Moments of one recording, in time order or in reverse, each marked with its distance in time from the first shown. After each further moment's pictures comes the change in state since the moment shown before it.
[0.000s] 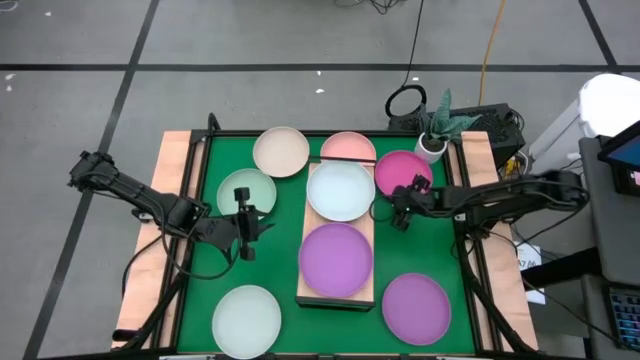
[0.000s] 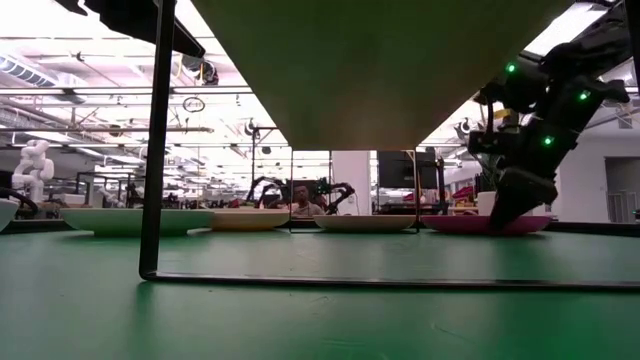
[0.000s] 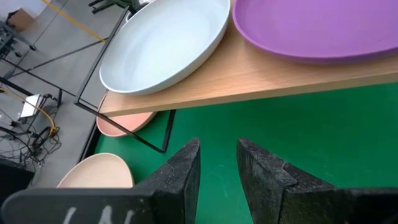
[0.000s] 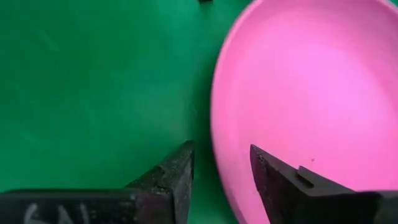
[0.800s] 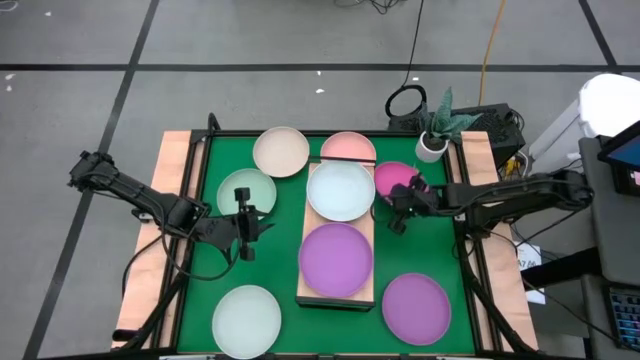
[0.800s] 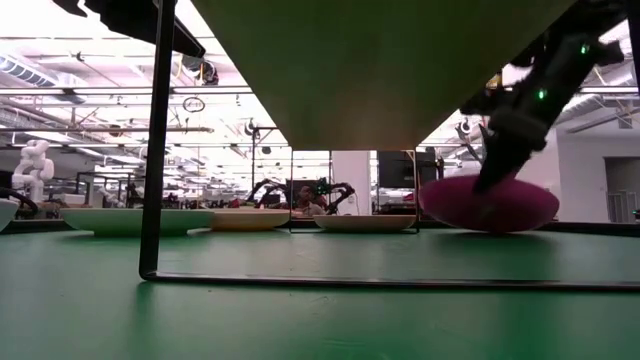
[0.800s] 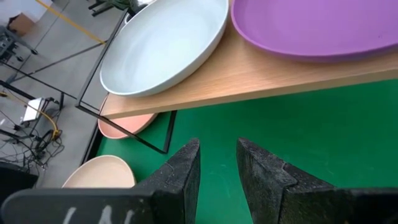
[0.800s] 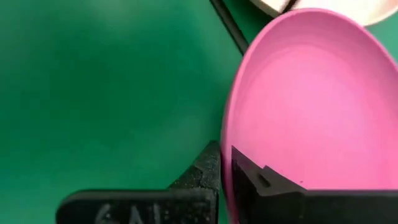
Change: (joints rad) left arm 0.000 0.000 0.000 0.001 0.000 0.023; right arm 0.092 -0.098 0.152 -0.168 -0.113 0.154
